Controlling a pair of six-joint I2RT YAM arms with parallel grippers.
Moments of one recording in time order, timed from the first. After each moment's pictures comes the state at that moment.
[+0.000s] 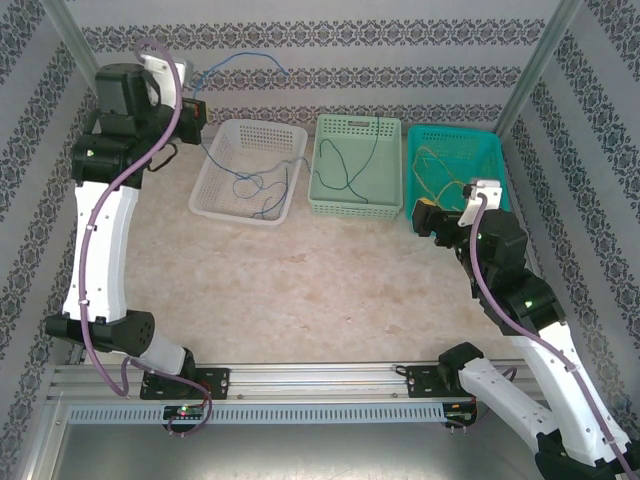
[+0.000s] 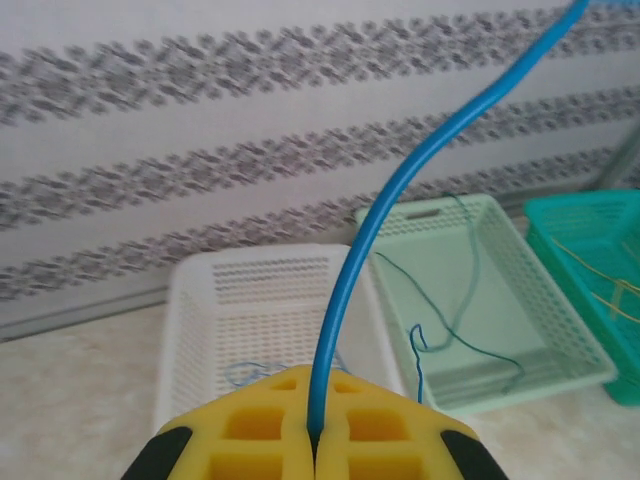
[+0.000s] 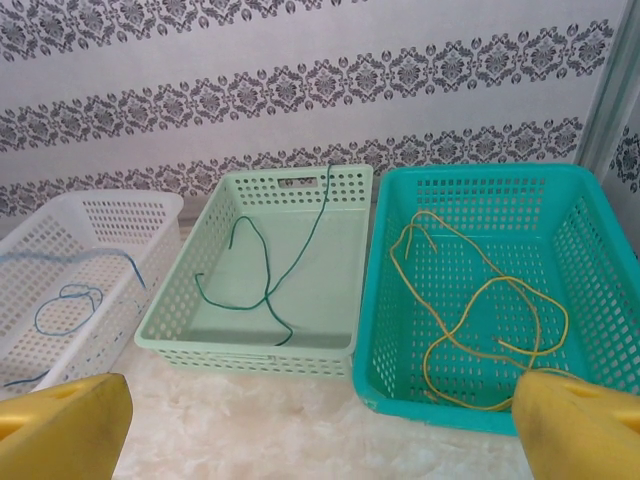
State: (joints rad) left arm -0.06 1.53 2.09 -0.96 0.20 0.04; right arm 0.40 0.71 1.02 -0.63 0.28 0.29
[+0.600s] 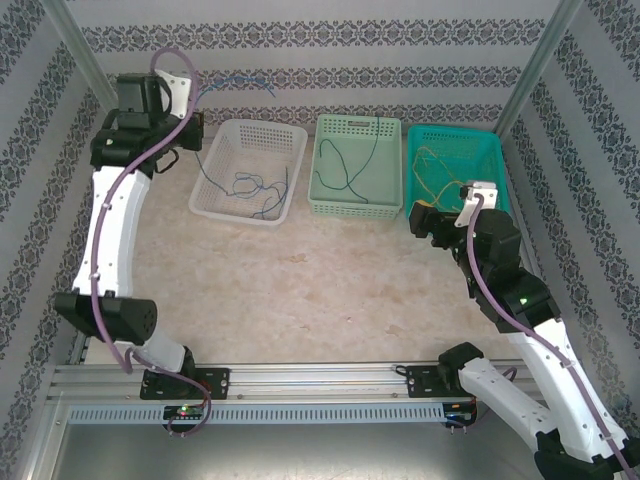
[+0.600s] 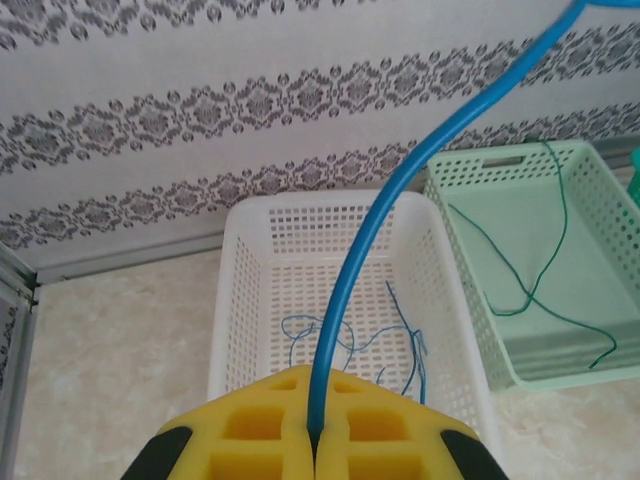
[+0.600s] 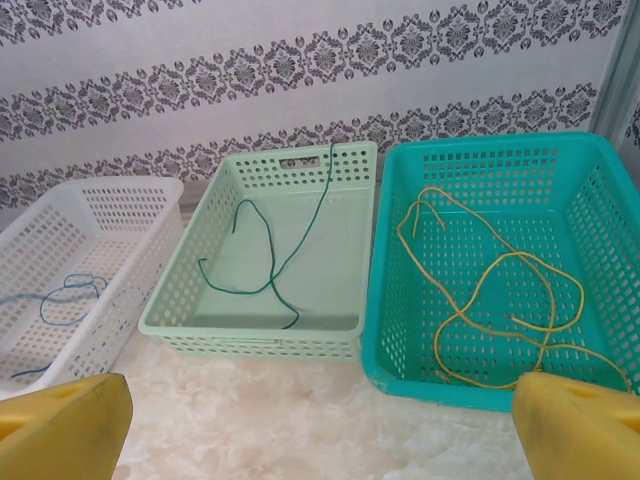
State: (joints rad) left arm -0.02 1.61 1.97 -0.93 0.13 0.08; right arm 0.39 0.72 1.00 -0.63 0.27 0.32
